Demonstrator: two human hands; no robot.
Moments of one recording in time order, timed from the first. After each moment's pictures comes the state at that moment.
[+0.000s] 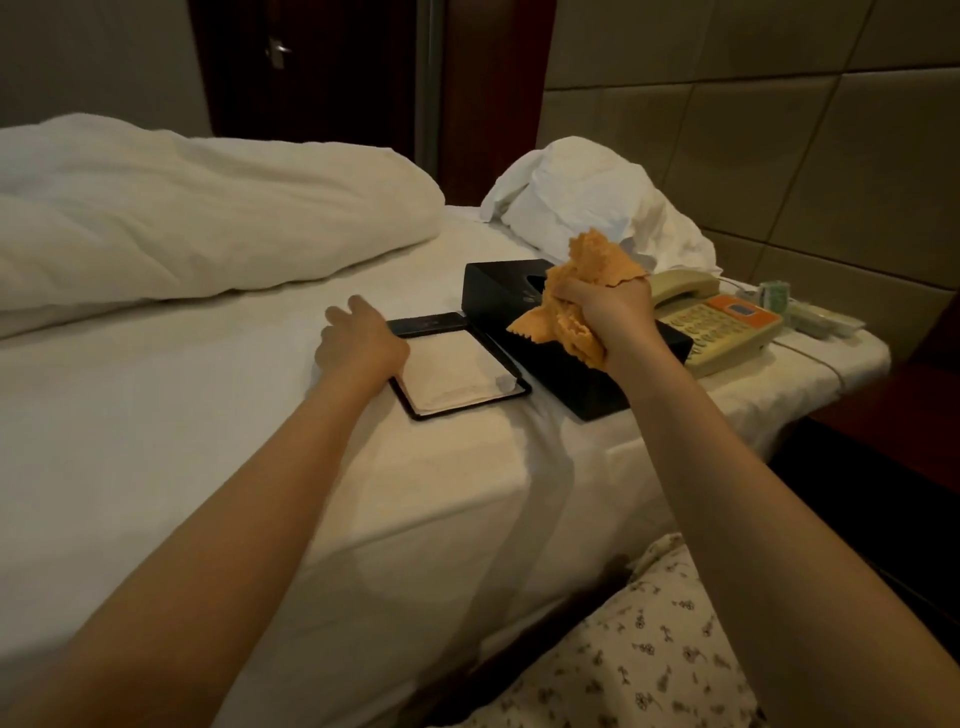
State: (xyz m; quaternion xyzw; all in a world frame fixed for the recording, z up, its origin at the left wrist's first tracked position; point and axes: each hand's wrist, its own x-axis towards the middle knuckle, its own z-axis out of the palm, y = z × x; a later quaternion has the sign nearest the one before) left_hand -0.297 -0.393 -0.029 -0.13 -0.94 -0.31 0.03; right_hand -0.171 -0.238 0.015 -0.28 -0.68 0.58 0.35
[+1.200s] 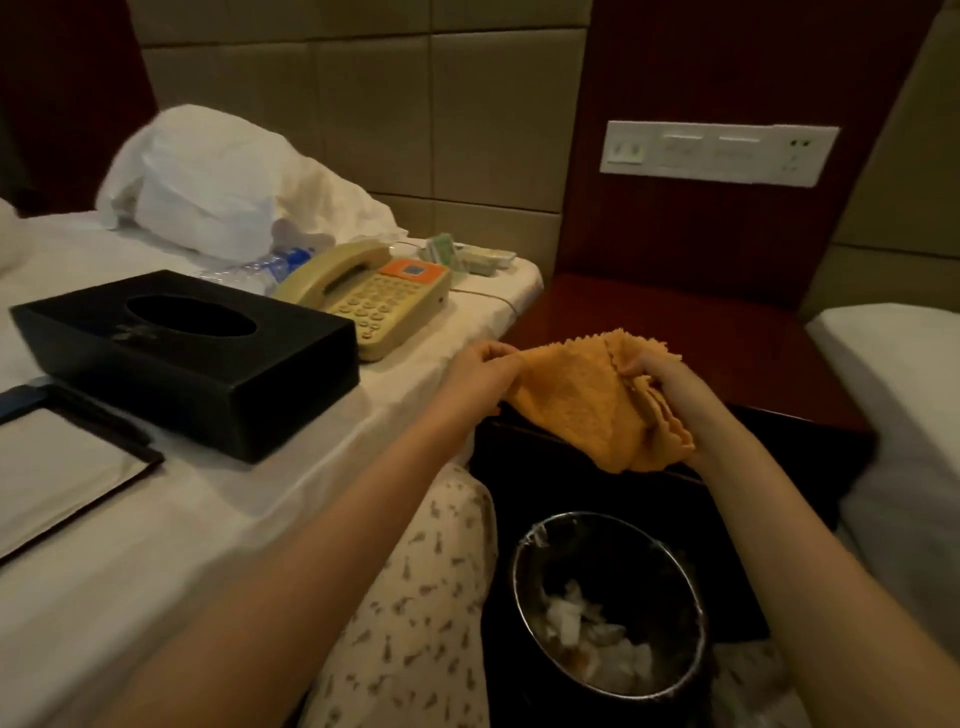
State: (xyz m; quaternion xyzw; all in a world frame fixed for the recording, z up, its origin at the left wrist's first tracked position) left_hand -0.058 -0.174 -0.035 -0.50 -0.61 -0.49 -0.36; right_hand 0.117 -0.145 -0.028 -0.52 -0.50 0.56 0.40
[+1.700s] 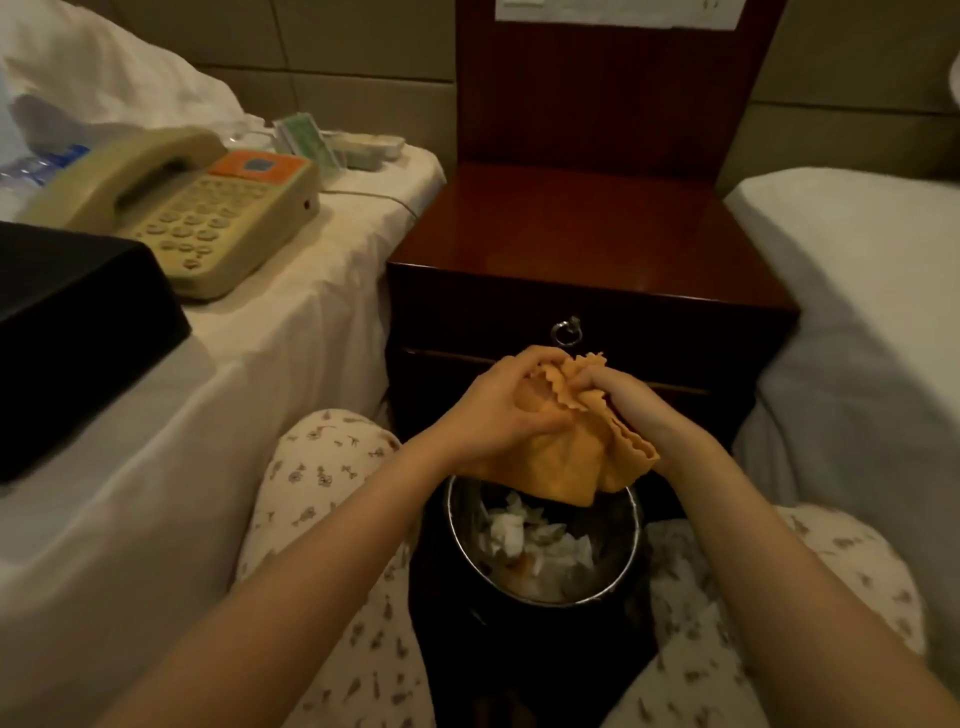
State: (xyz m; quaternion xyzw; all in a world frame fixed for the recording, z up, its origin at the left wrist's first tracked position) left_hand 0.006 -0.135 -0.139 -0.75 -0.47 -0.29 -0.37; right_hand 0.160 -0.136 -0.119 -0.52 -0.46 0.65 0.32
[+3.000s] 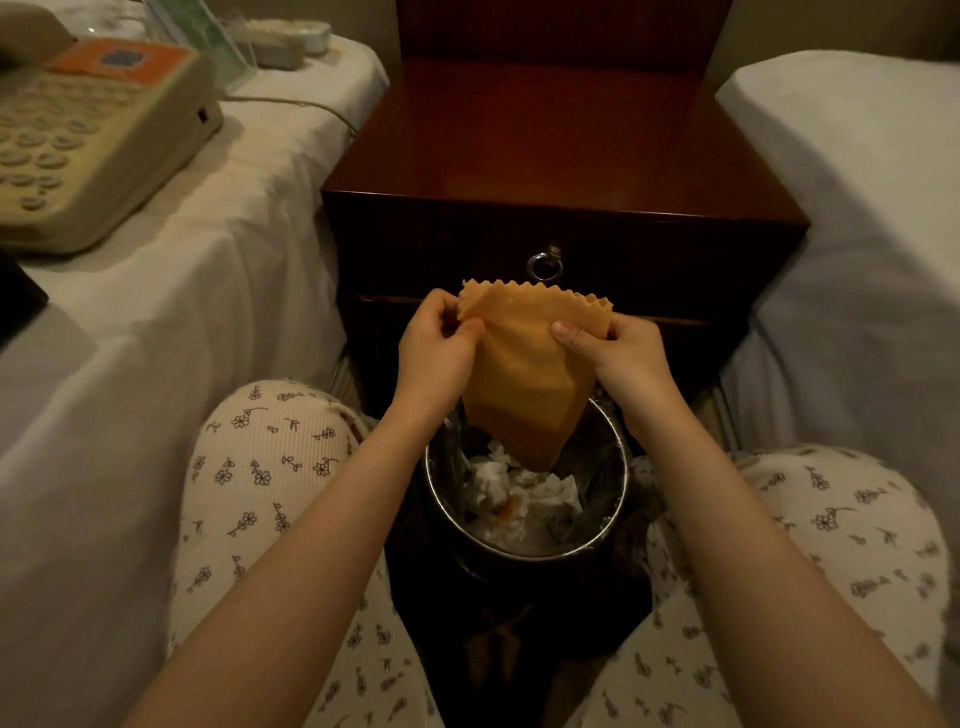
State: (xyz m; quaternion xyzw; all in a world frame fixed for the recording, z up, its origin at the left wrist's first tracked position) left_hand 0.004 -0.121 -0.162 -0.54 -0.56 -0.48 -0.41; right_hand 0.157 -0.132 -0.158 -0.62 -0.47 0.41 0.48
